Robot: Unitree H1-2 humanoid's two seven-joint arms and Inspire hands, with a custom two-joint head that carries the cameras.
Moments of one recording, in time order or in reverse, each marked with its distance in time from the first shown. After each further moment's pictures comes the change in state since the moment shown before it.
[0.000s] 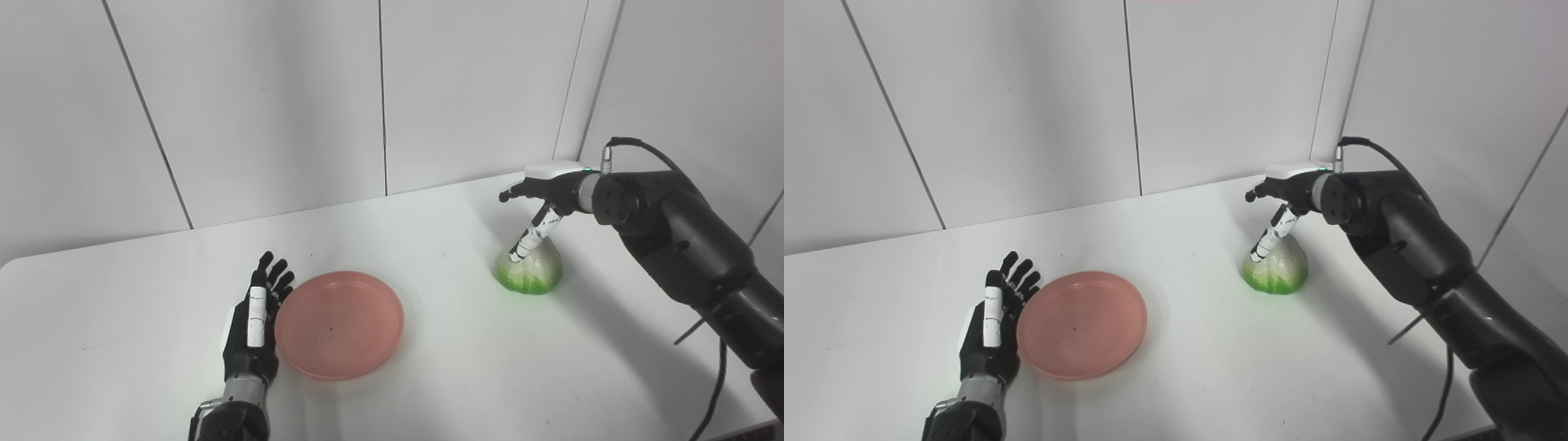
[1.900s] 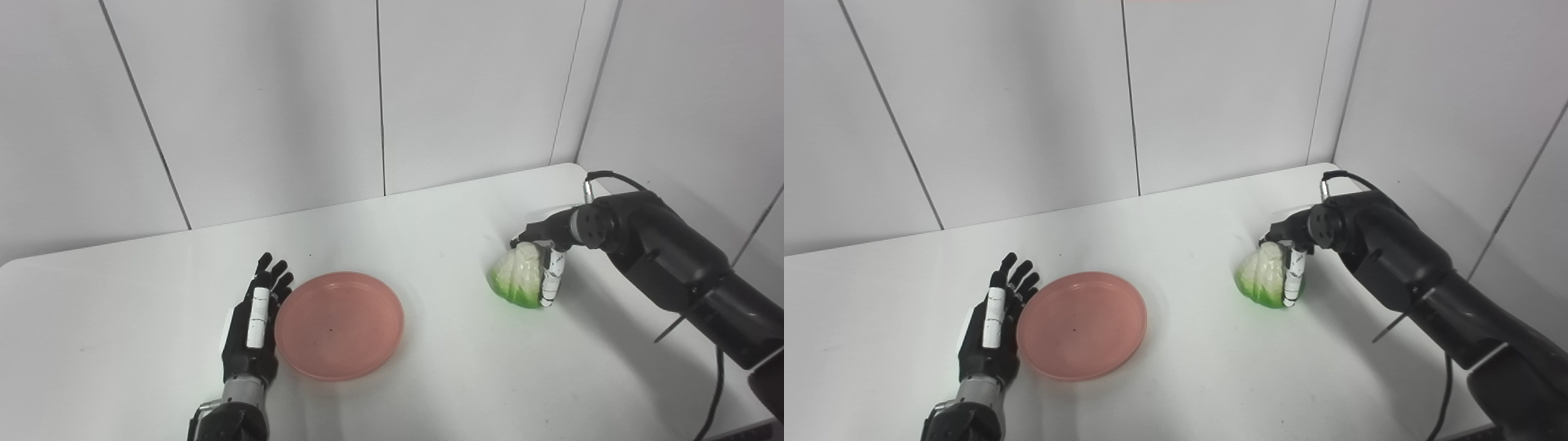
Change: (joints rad) left arm 0.008 -0.001 -0.003 -0.022 -0.012 0.027 -0.002; right arm -0.015 -0.002 0.136 0.154 0.023 -0.045 0.059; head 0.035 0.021
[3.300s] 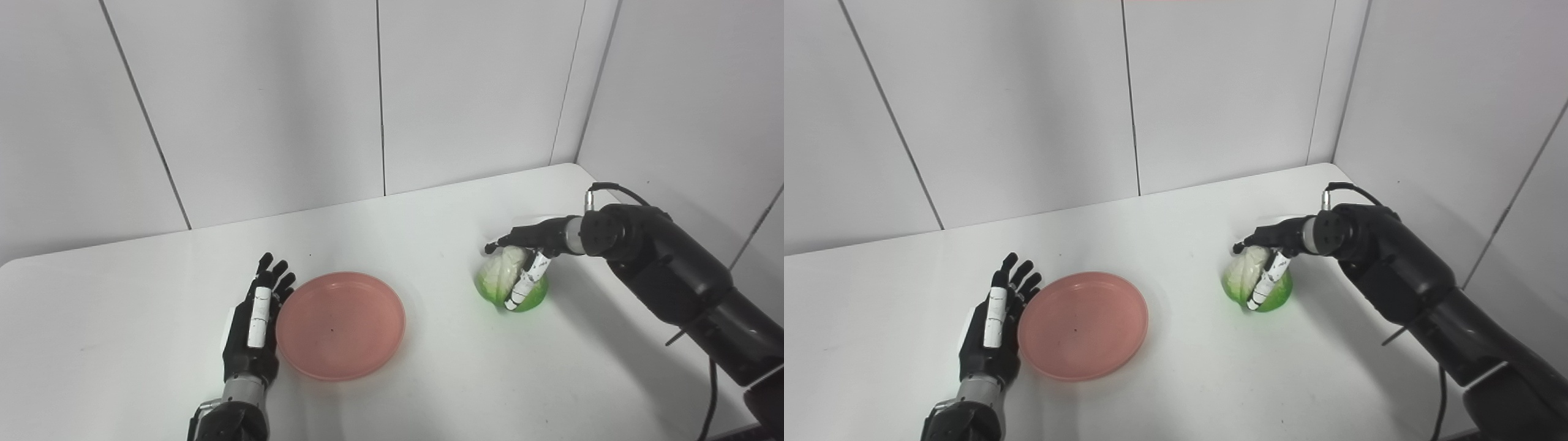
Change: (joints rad) left arm 0.000 0.002 -0.005 -0.004 0.000 0.013 -0.003; right arm 0.057 0.038 -0.095 -0.017 0.219 -0.012 -0.087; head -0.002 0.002
